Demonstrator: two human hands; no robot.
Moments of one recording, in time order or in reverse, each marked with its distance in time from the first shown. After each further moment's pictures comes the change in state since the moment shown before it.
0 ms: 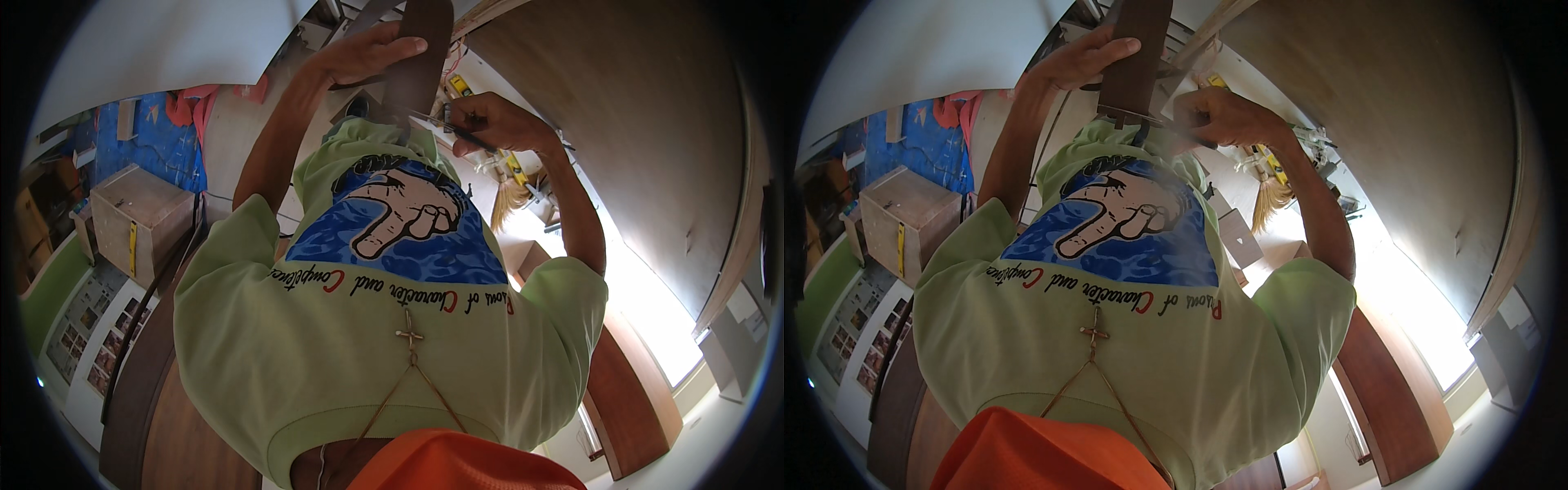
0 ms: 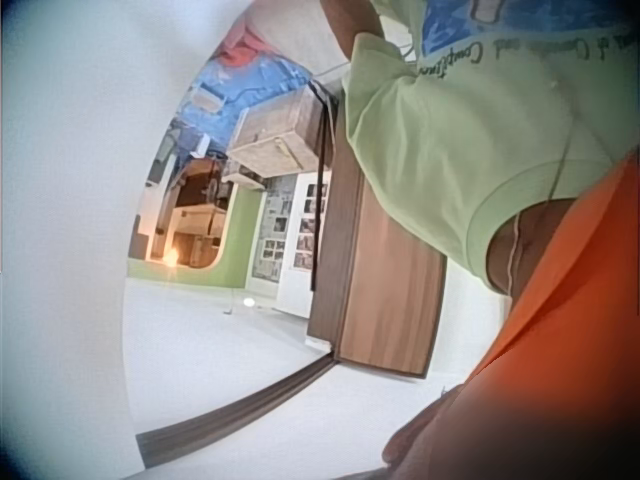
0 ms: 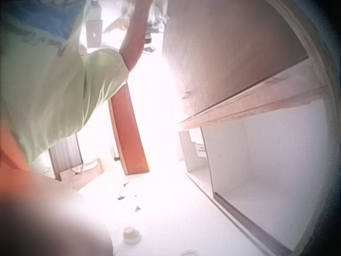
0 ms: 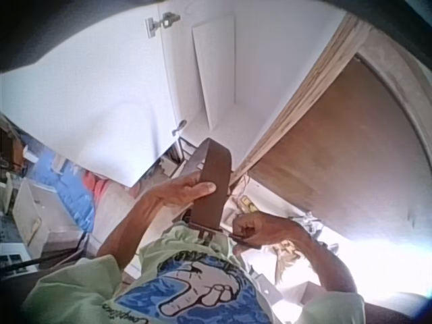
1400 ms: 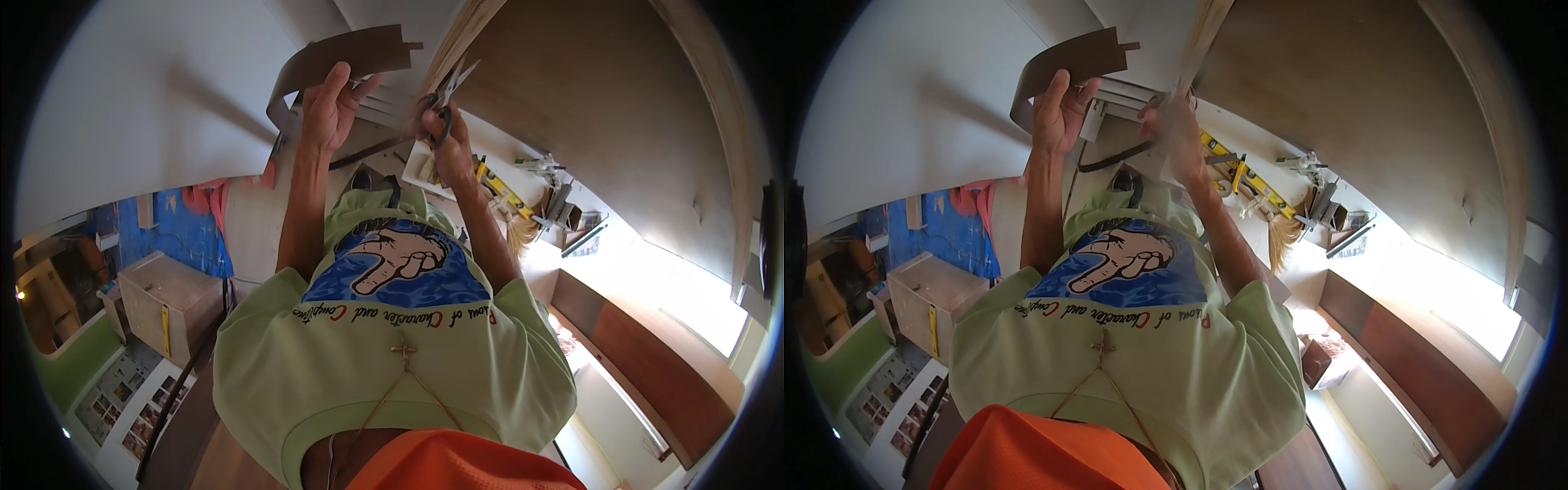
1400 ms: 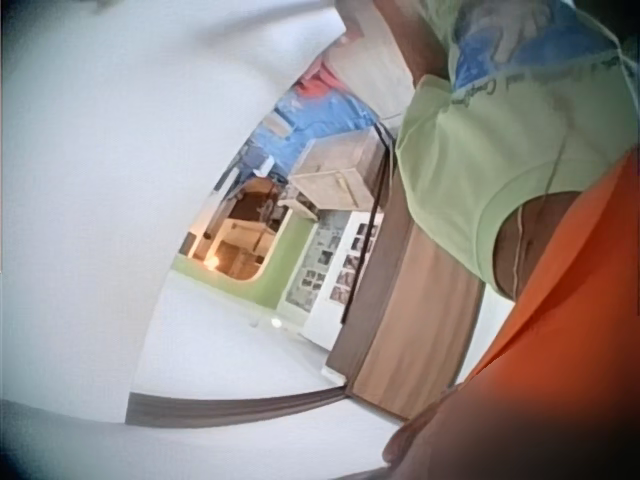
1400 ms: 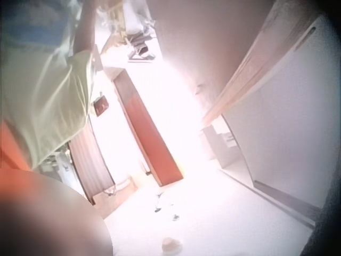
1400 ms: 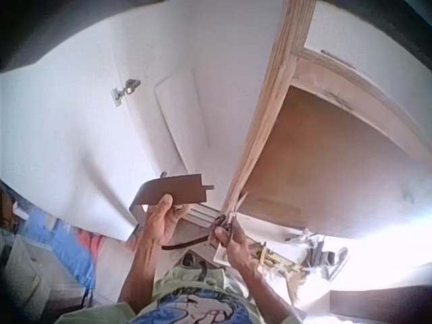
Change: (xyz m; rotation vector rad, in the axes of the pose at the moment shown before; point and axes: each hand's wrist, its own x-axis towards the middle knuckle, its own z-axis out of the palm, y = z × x) left_hand 0.028 0.048 0.004 -0.810 0.283 0.585; right_hand 0.056 -0.003 0.030 0.804 1.023 -0.513
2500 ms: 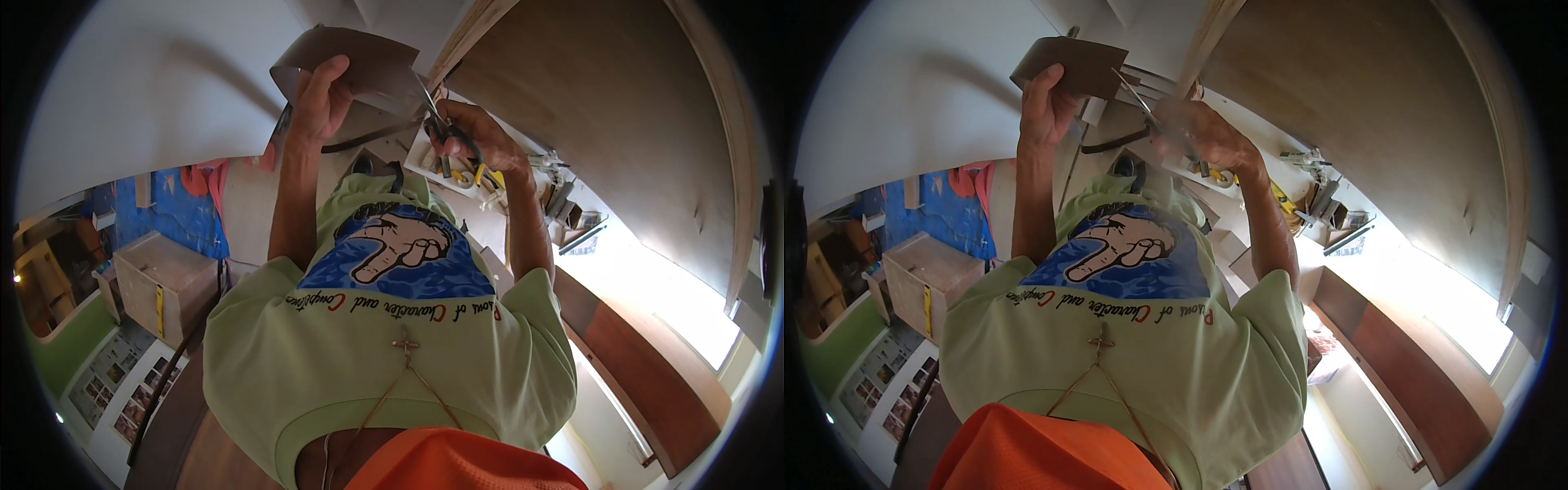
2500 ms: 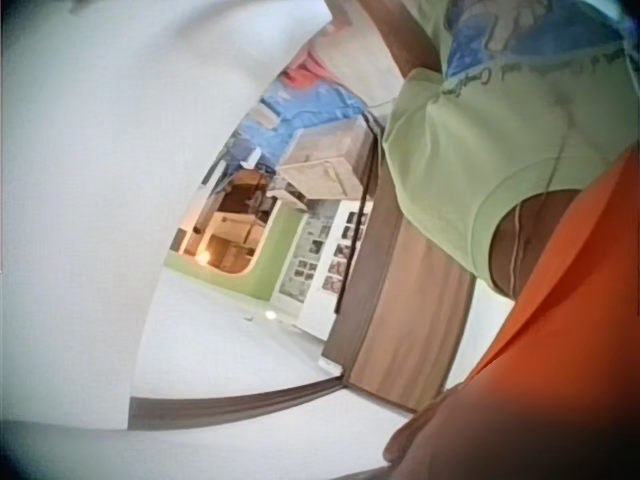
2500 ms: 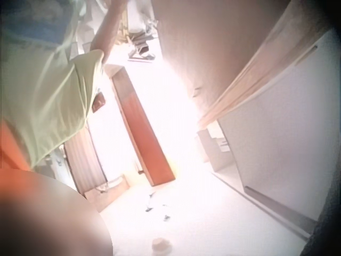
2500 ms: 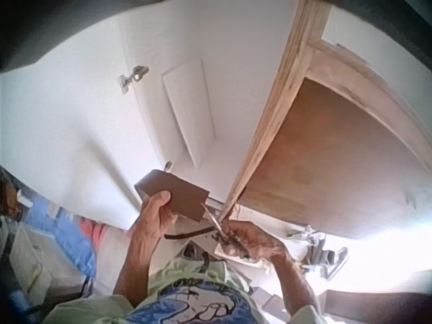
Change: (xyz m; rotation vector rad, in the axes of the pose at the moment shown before) left_hand -0.011 0.022 -0.001 -0.036 -0.004 -0.045; right_hand 0.014 -0.057 -0.038 -0.402 -0.757 -0.047
